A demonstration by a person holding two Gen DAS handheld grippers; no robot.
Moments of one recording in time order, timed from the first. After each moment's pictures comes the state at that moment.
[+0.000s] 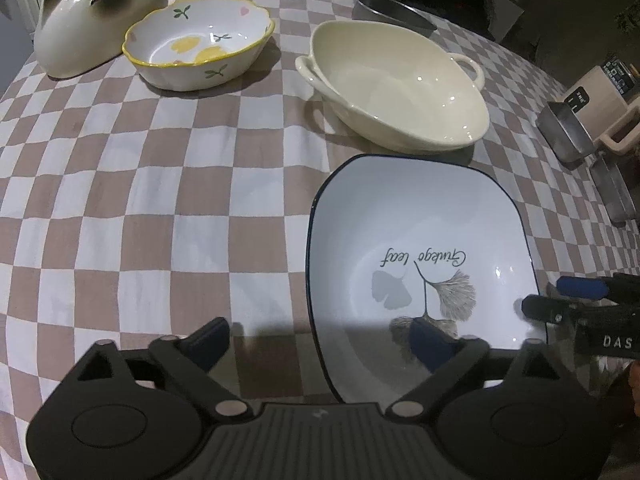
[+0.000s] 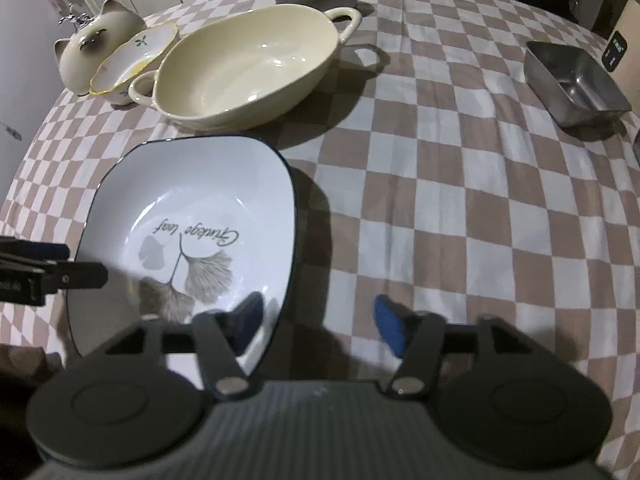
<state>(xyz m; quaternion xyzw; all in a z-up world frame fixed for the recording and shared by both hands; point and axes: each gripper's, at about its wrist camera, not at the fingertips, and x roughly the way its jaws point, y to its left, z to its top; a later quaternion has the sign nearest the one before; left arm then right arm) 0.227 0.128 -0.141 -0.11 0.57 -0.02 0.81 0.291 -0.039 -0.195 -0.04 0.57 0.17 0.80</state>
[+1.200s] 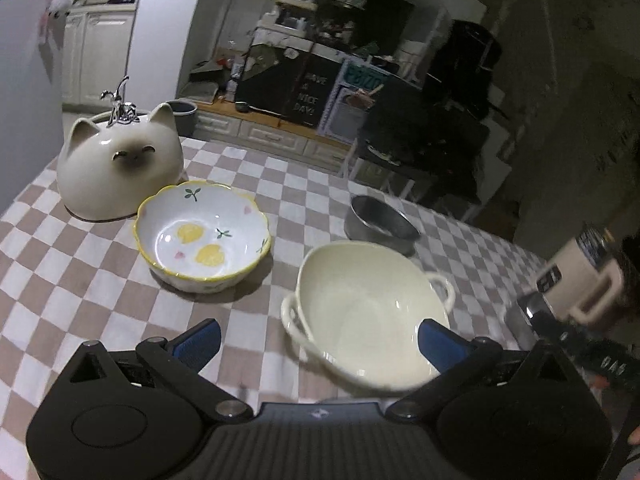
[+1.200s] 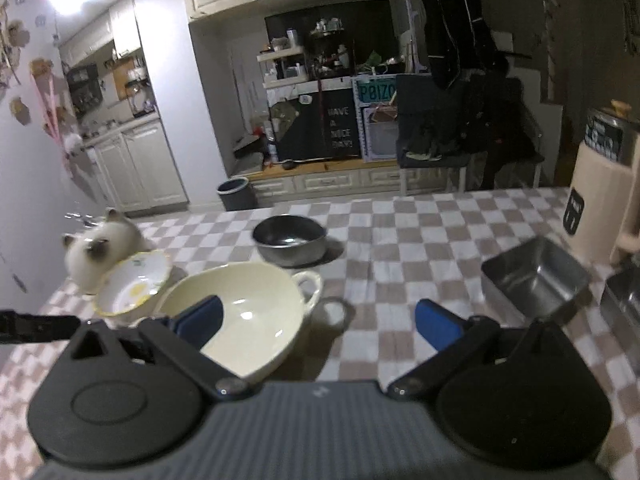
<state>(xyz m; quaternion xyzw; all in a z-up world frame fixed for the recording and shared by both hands) 0.274 0.148 -0.072 -0.20 0.36 0.03 0.91 0.357 -0.066 -0.121 0.03 0.31 0.15 0.94</state>
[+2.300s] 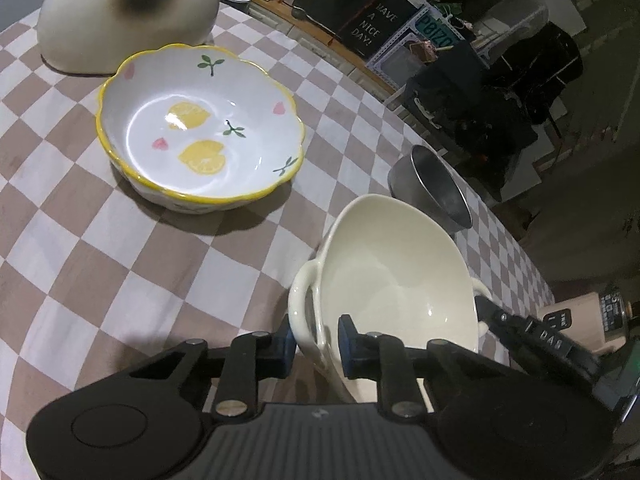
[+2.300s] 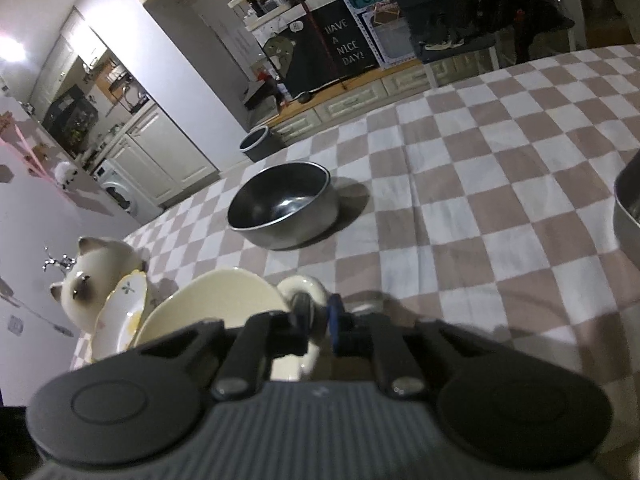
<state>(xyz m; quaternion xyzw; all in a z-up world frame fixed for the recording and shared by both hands) 0.344 0.171 -0.152 -0.36 0.45 0.04 0.82 0.474 -0.050 -0.194 0.17 0.44 0.20 0.86</state>
